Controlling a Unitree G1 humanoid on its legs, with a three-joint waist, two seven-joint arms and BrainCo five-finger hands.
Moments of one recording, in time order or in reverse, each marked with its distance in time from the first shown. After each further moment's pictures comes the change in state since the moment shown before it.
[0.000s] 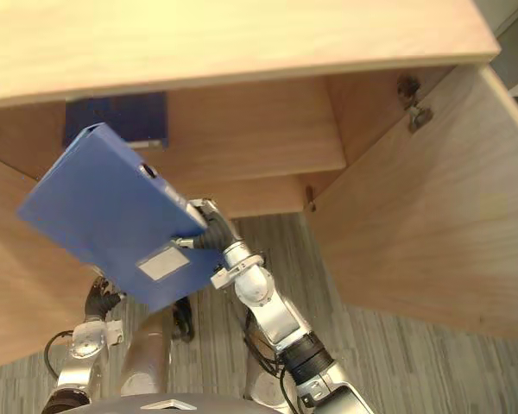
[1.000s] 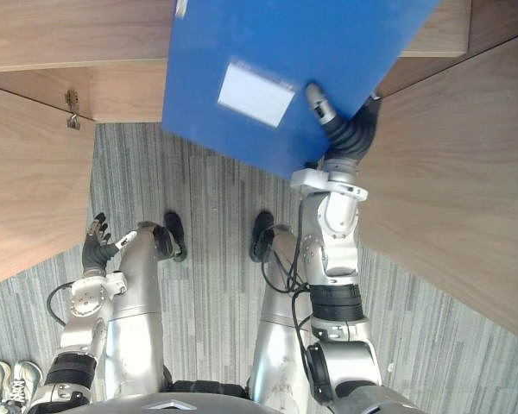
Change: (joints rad) left arm -0.151 -0.008 0.021 -0.192 -0.071 -0.031 -0.002; right arm -0.336 -0.011 -0.593 -0.016 0.722 -0.073 -0.216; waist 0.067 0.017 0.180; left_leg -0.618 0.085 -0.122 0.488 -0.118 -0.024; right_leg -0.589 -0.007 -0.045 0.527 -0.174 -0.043
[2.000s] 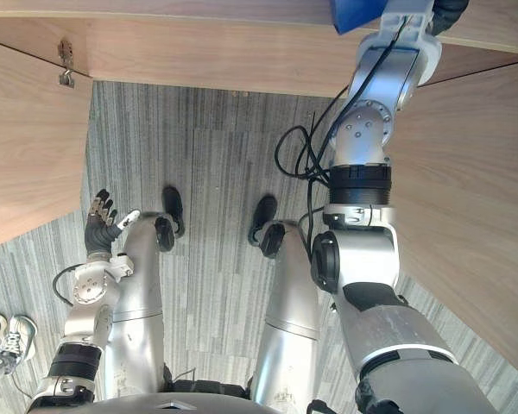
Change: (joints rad) left arm -0.035 -0.003 -0.074 -0.107 -0.116 -0.007 0.018; right arm -0.657 -0.141 -0.103 0.476 0.677 -0.105 -0.076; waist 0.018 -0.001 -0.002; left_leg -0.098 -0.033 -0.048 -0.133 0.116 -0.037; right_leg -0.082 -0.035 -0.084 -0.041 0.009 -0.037
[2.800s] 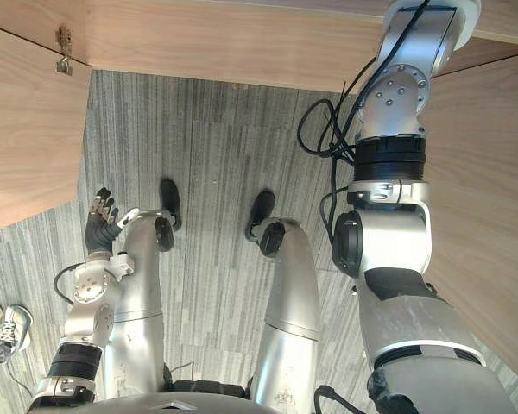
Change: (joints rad) left arm 0.000 0.002 -0.005 -0.010 -0.030 0.002 -0.001; right arm -0.076 -0.114 0.056 0.082 0.044 0.023 -0.013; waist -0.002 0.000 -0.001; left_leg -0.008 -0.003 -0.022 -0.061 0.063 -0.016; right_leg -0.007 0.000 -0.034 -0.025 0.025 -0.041
